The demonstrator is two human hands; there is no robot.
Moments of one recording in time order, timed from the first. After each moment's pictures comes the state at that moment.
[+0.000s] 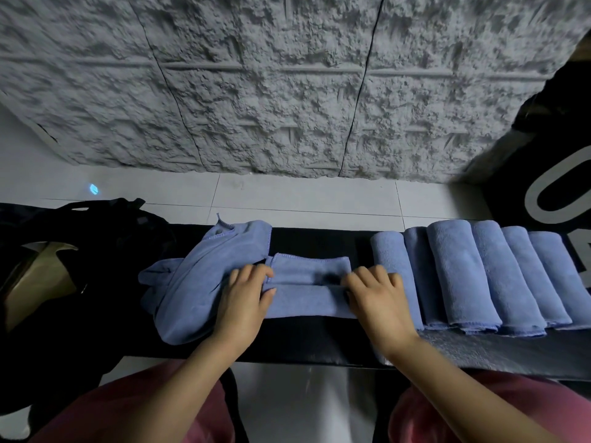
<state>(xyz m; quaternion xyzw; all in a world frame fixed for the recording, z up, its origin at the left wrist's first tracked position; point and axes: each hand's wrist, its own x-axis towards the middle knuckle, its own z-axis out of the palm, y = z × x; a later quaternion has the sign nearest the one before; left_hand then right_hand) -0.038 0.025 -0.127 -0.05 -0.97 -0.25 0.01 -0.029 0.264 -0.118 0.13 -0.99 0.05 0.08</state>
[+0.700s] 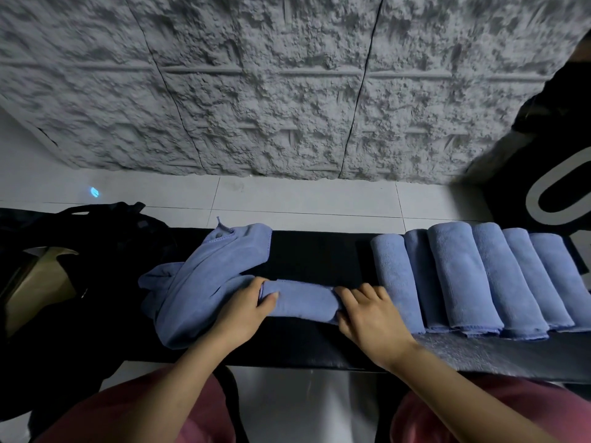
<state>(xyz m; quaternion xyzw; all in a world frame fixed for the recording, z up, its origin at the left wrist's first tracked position) -0.045 0.019 -0.126 0.03 -0.92 -0.35 -0.15 -0.022 0.264 -0.133 0.20 -0.98 0.03 0.03</state>
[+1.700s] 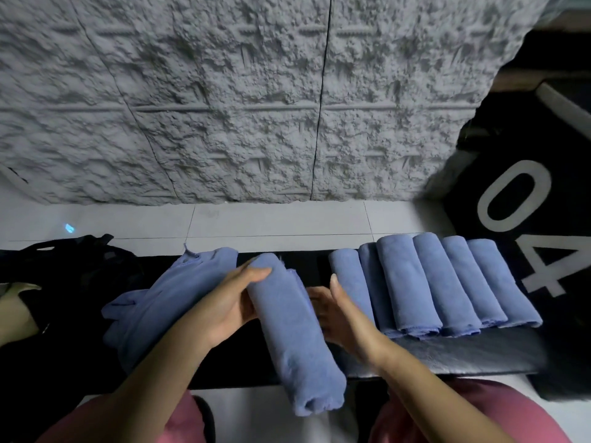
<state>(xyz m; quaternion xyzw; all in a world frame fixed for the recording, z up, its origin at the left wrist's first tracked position) -0.057 0.087 -0.014 0.05 -0.54 -0.81 -0.24 -0.010 0.279 -0.045 -0.07 -0.60 0.74 -0.30</state>
